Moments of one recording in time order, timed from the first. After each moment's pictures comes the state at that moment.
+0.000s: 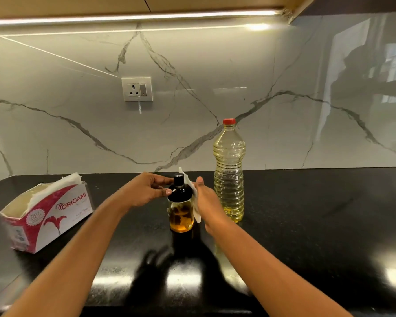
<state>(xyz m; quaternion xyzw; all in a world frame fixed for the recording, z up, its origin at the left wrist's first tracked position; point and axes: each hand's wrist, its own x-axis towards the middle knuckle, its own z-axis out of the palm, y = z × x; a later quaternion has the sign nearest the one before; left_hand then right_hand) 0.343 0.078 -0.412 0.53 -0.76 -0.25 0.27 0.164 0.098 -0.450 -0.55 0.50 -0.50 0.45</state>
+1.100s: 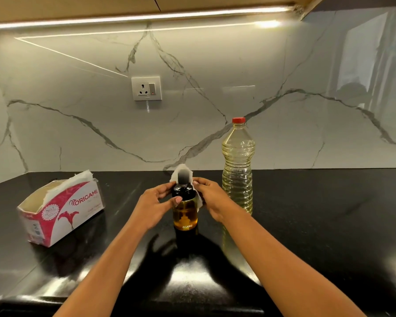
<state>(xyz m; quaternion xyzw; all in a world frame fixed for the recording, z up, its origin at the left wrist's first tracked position) 0.332 0.098 -0.463 0.53 -0.68 -0.24 0.45 0.164 0.071 -0.450 -0.57 0.42 -0.48 0.52</state>
